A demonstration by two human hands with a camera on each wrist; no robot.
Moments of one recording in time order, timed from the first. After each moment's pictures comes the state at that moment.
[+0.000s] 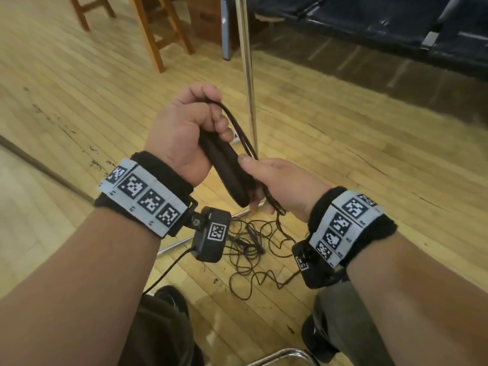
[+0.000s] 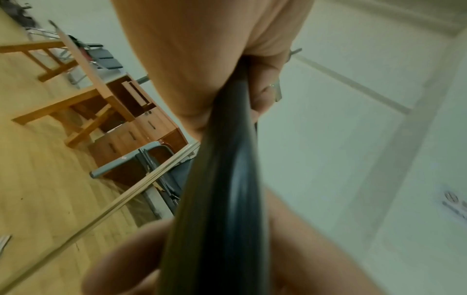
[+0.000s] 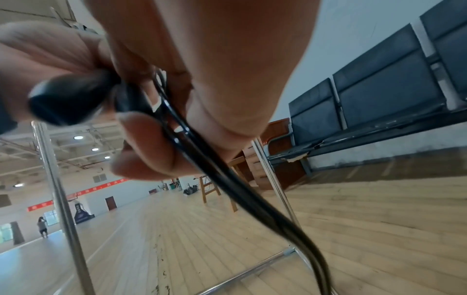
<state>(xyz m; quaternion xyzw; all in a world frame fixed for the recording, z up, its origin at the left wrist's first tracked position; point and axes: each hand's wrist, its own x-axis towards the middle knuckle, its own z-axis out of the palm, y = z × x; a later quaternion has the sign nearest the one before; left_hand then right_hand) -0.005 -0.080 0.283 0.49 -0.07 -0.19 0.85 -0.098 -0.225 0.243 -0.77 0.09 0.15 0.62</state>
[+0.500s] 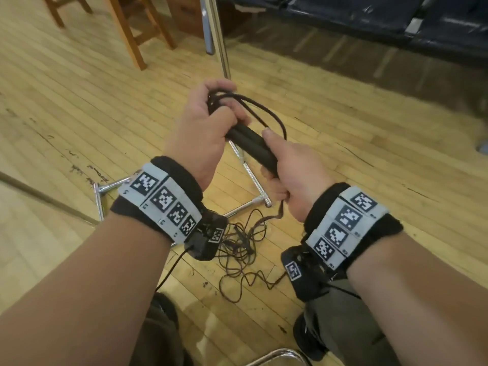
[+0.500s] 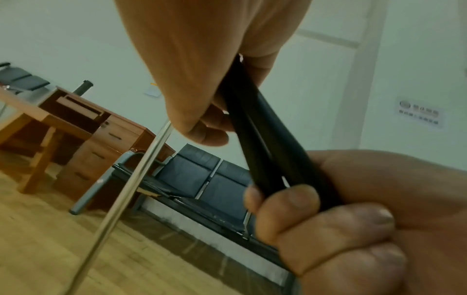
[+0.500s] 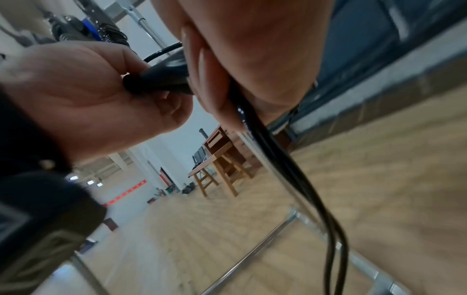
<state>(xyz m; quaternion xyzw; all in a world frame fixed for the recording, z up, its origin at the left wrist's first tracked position) -0.009 -0.136 0.261 0.63 -0.18 -0.13 0.74 -0.095 -0.265 0.235 -0.62 0.32 -0.02 0.72</state>
